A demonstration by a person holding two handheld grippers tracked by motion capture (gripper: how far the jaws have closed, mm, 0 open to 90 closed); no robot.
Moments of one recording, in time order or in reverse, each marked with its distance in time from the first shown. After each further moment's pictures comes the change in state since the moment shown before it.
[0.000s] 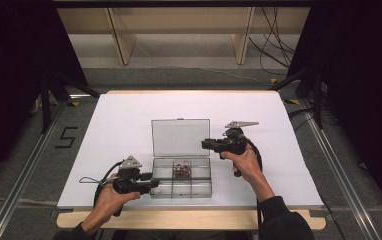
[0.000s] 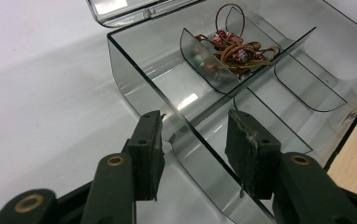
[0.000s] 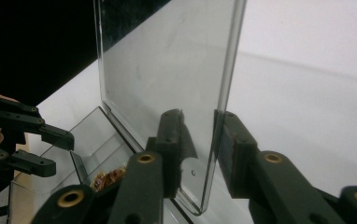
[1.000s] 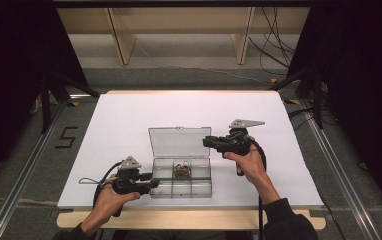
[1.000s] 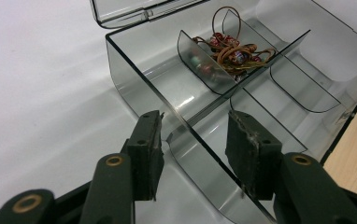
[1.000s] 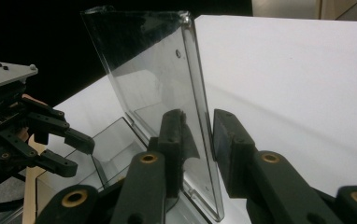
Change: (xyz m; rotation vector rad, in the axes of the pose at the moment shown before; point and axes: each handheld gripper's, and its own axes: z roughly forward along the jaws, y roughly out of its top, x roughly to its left) left arm 0.000 -0.002 -0.002 -0.014 -0.012 -0.002; right arm 0.018 0.008 -0.020 -0.057 0.029 -0.106
